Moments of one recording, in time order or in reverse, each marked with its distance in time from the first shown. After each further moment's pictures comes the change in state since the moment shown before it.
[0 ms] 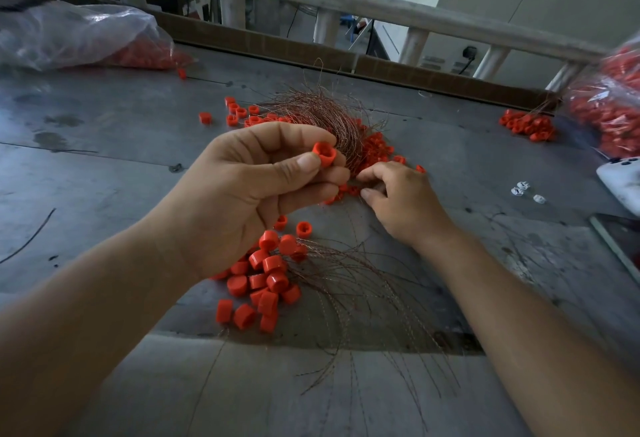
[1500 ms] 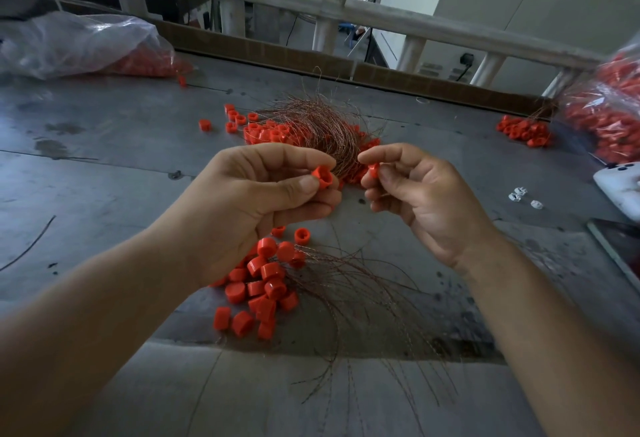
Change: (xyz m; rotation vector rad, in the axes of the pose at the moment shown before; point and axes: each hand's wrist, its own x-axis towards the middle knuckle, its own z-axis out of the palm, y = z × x) left_hand 0.002 -0.003 0.000 0.124 0.035 -0.043; right_hand -0.021 -0.020 -0.038 1.007 -0.143 0.022
